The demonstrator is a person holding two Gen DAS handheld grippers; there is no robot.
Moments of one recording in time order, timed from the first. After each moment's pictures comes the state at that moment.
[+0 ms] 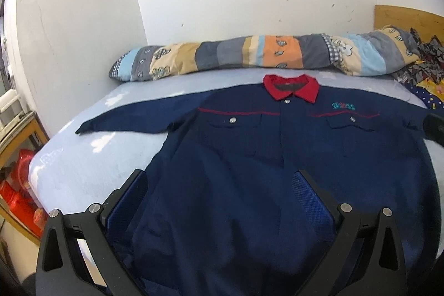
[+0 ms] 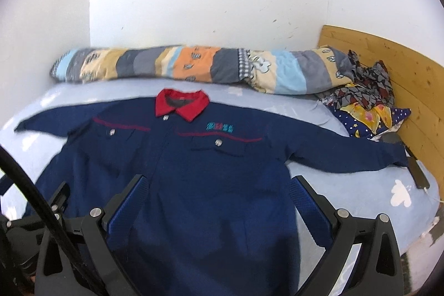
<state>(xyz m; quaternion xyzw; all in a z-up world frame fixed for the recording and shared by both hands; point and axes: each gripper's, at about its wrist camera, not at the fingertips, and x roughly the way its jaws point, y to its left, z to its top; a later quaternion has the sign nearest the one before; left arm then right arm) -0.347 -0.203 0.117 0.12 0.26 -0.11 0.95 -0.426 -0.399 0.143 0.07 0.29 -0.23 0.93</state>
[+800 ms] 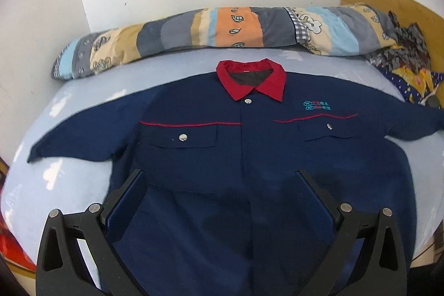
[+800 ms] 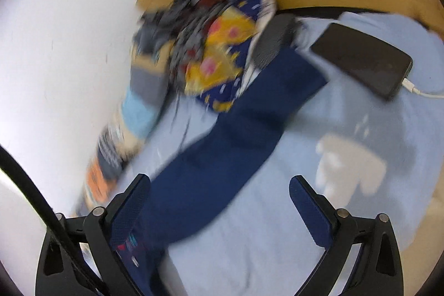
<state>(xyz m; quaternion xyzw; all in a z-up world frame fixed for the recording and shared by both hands) -0.246 -0.269 0.143 0.16 0.36 -0.22 0.89 -0.593 -0.824 0.089 0.53 0.16 -0.34 0.76</state>
